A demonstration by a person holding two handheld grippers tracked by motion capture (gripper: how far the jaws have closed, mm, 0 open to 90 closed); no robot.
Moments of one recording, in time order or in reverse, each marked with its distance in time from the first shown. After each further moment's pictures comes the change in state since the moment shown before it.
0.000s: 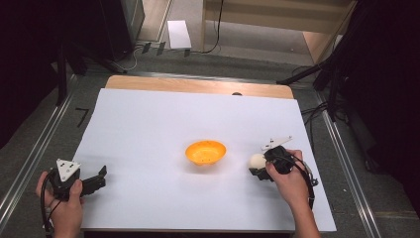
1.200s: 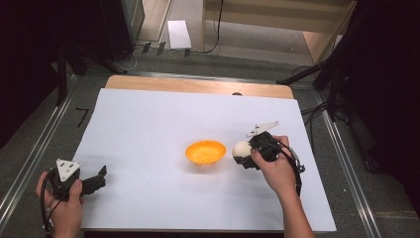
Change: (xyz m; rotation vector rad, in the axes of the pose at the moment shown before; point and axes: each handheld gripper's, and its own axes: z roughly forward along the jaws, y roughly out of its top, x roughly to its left) left arm 0.000 0.000 0.000 -0.001 -0.005 -0.003; right arm 0.026 0.060 -0.009 -0.055 0.053 -0.051
